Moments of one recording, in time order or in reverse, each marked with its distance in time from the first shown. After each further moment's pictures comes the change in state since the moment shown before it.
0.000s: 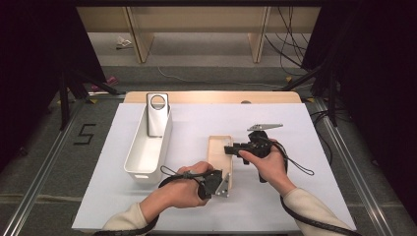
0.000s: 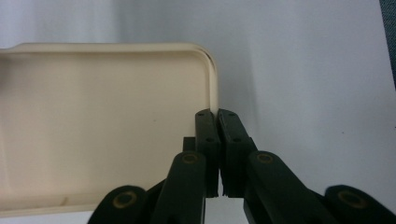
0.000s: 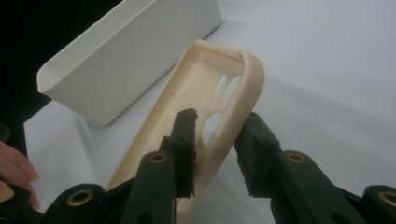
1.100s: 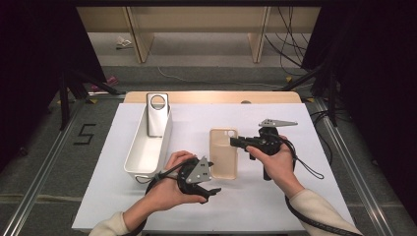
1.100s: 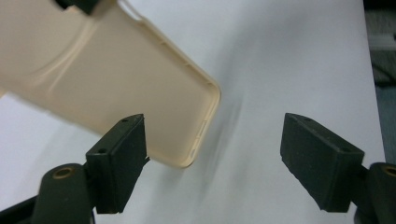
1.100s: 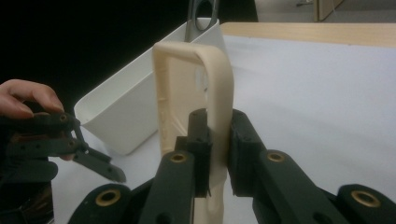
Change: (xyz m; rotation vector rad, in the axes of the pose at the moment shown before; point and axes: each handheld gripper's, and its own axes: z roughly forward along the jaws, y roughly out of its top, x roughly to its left) left arm -0.005 -0.045 -0.030 -0.452 0.173 -0.438; right arm 0.013 0.011 -0.034 -0.147 0.016 -0.039
